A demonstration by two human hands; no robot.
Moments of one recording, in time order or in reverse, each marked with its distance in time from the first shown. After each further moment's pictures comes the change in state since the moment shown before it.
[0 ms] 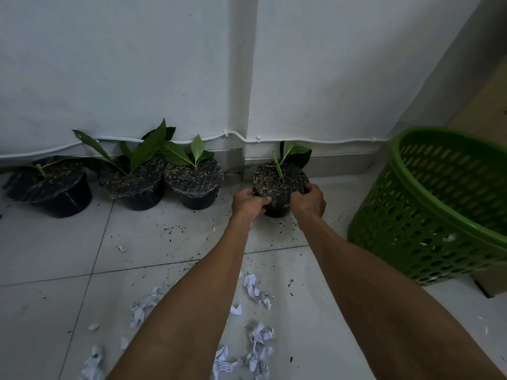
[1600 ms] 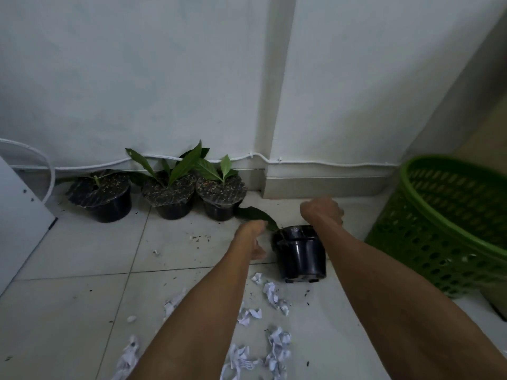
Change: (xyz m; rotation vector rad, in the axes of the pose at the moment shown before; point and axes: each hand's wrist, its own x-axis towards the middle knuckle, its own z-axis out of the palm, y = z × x) left_hand -0.068 0.022 -0.057 0.229 -0.021 -0.465; right_hand -0.047 -0.052 -0.017 -0.609 0.008 -0.071
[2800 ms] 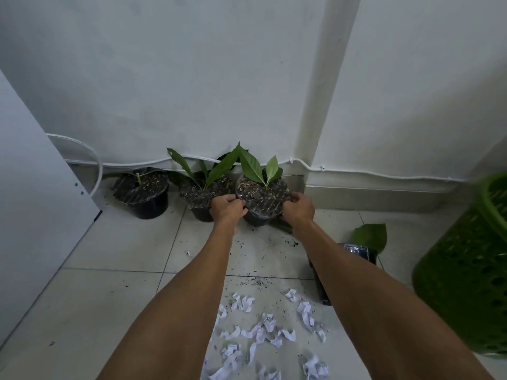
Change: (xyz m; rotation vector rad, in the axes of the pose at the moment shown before) left_hand 0.044 0.037 -0.126 -0.482 0.406 0.547; right_hand -0.019 -0.097 0.108 0.724 -0.314 -0.154
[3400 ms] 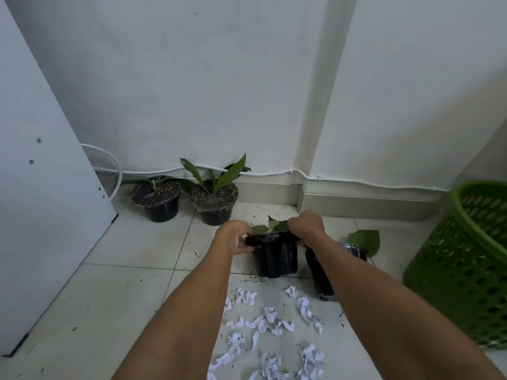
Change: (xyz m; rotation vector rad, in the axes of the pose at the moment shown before) left_hand -0.067 0.010 -0.035 0.473 -0.341 -0.443; right_hand -0.059 -0.017 -0.046 -0.551 -0.097 -0.004
